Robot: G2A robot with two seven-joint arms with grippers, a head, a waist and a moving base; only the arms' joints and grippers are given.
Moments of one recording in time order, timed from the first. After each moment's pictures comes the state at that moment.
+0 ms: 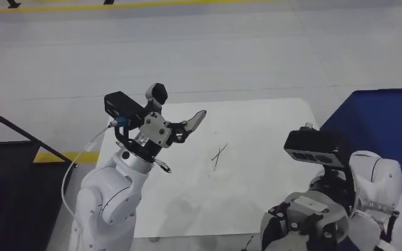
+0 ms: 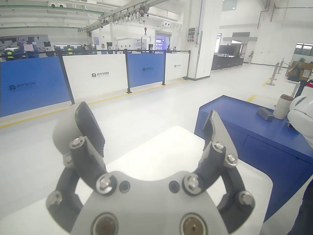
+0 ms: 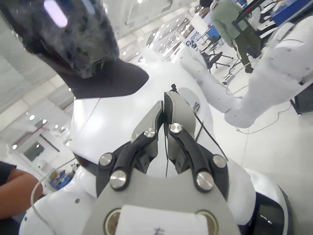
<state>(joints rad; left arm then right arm) 1.28 -1.49 -1.37 -2.17 1.13 -0.34 -0.37 -1.17 -0.95 1.42 -2.28 0.96 -0.13 1.26</state>
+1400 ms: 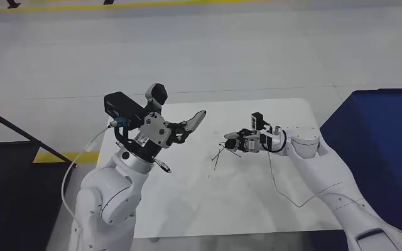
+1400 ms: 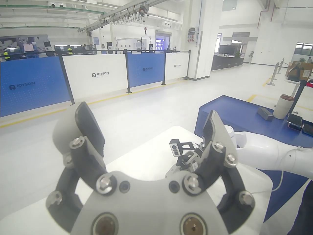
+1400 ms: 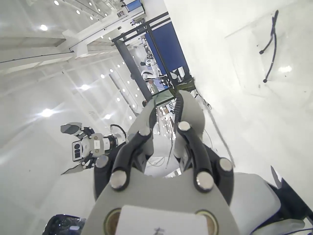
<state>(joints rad) 1.28 -1.49 -1.37 -2.17 1.13 -0.34 -0.37 -0.83 -1.04 1.01 -1.18 0.68 0.33 1.01</state>
